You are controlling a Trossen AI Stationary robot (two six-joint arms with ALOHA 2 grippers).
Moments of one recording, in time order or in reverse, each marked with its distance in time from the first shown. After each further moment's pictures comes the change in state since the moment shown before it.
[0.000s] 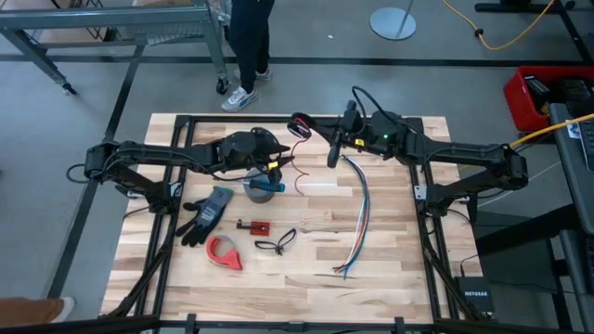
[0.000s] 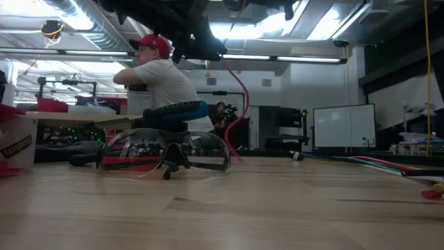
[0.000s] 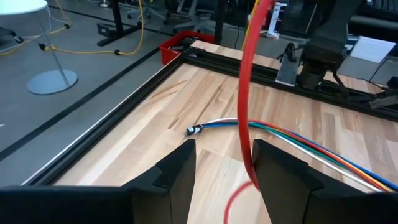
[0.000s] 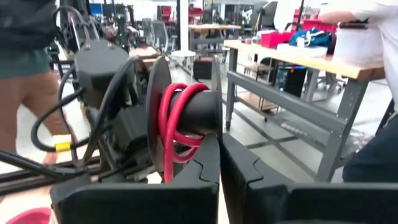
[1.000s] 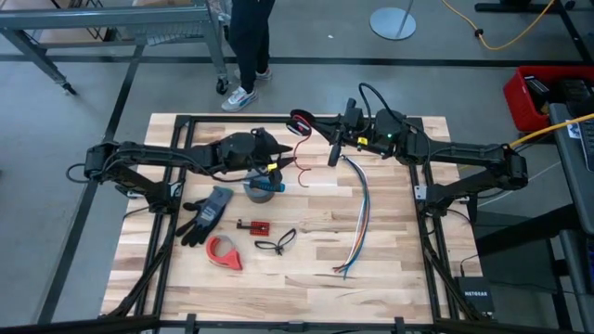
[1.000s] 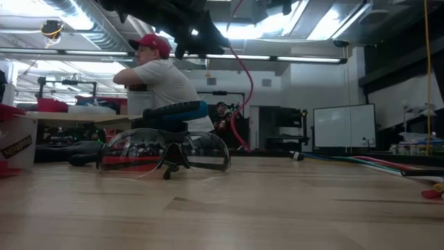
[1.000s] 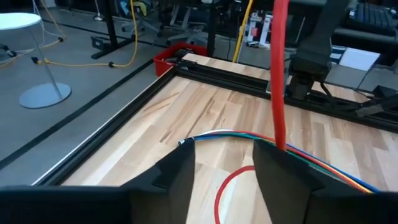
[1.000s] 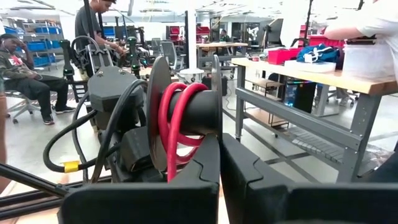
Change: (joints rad) left arm -0.015 0.000 0.000 0.052 0.009 0.016; right arm 0.000 0.000 0.000 0.084 -0.037 0.022
